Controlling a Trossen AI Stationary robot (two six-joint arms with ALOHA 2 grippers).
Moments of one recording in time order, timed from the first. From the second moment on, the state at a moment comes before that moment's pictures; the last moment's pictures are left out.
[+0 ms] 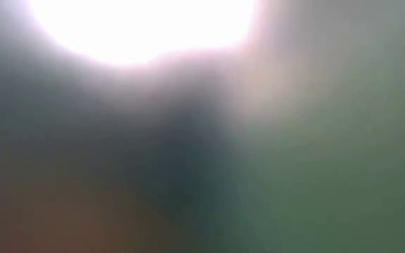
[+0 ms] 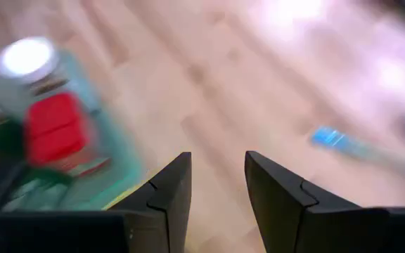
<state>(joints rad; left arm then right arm) 0.05 0.13 0.00 0.03 -0.07 0.39 0.49 1.57 1.25 -0.81 0.65 1.01</state>
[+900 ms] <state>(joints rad) 0.05 0.13 0.00 0.03 -0.07 0.39 -0.06 1.59 1.24 -0.65 0.39 0.31</state>
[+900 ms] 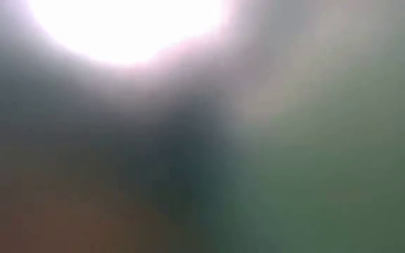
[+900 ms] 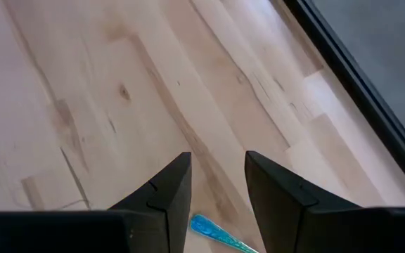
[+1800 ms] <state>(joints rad) 0.05 0.13 0.00 0.03 -0.07 0.39 -0.14 1.59 1.23 -1.18 0.30 0.88</state>
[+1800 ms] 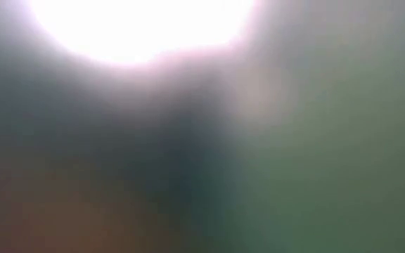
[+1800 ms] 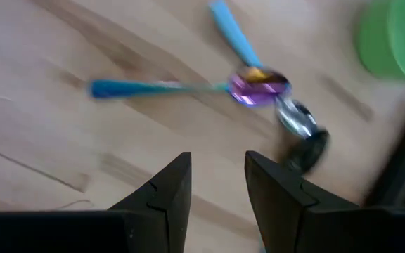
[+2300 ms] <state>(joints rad) 0.05 0.13 0.00 0.03 -0.07 0.39 -0.15 1.53 0.99 -1.30 0.22 1.17</state>
